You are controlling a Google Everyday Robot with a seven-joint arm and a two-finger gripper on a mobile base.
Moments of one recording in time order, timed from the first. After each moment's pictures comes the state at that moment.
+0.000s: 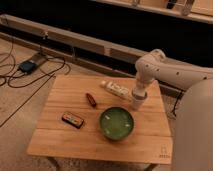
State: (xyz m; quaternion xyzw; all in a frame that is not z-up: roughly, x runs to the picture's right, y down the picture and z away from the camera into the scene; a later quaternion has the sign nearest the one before) arm 0.228 -0.019 0.845 -0.05 0.16 0.80 0.57
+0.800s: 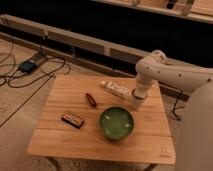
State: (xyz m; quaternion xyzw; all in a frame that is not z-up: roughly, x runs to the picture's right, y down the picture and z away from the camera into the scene) arm 0.229 -0.011 0.833 -0.04 0.16 0.80 0.58
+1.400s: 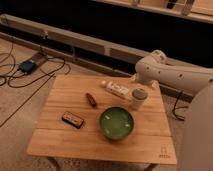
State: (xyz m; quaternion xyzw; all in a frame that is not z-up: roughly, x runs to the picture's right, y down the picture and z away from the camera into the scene) arm 0.218 -0.020 0.824 -0.05 0.15 0.81 0.57
